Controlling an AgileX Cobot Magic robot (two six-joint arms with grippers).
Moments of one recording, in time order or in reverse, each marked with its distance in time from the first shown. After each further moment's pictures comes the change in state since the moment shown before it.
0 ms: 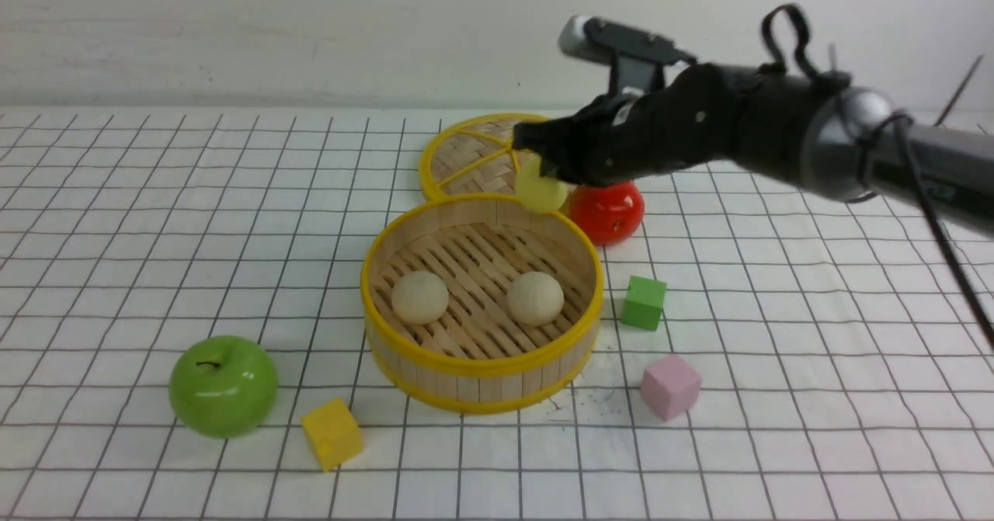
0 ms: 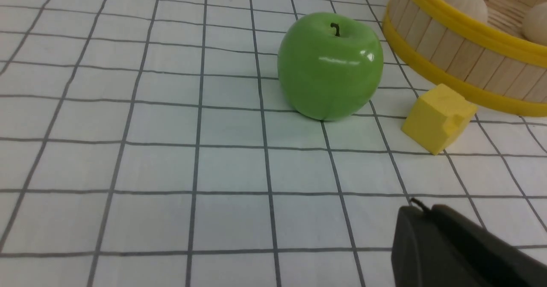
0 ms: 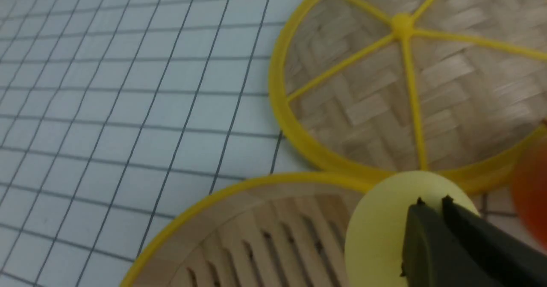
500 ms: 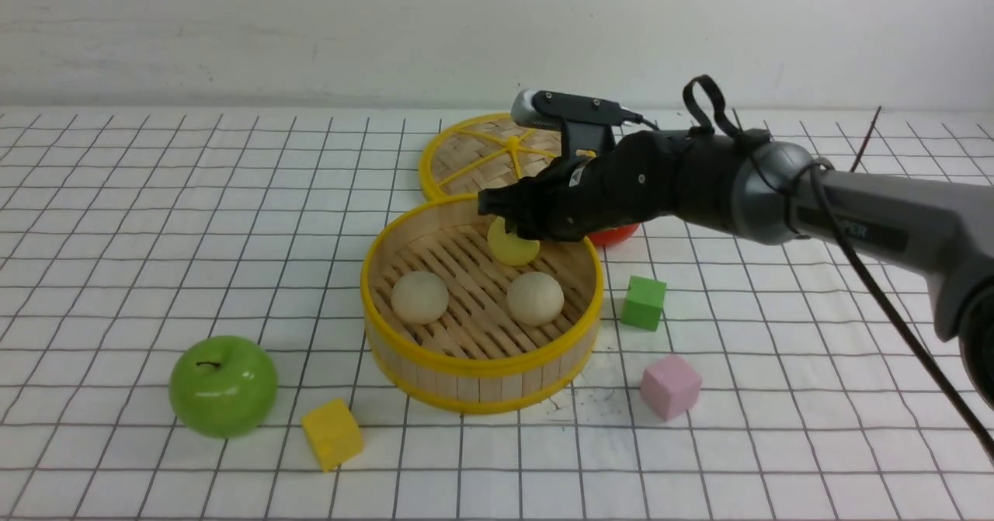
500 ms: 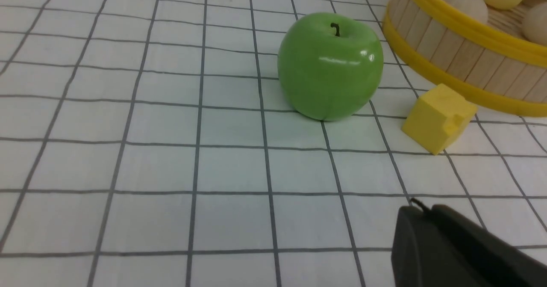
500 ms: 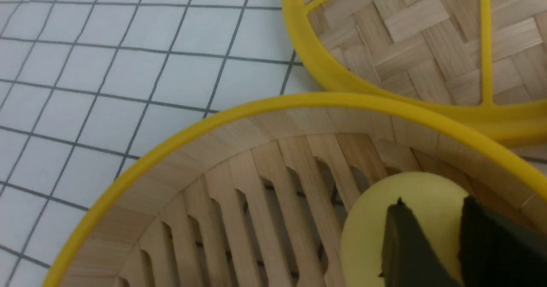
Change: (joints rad) right arm 0.035 0.075 0.000 -0.057 -0.013 -0.013; left arm 0.000 0.000 0.000 0.000 0.000 0.000
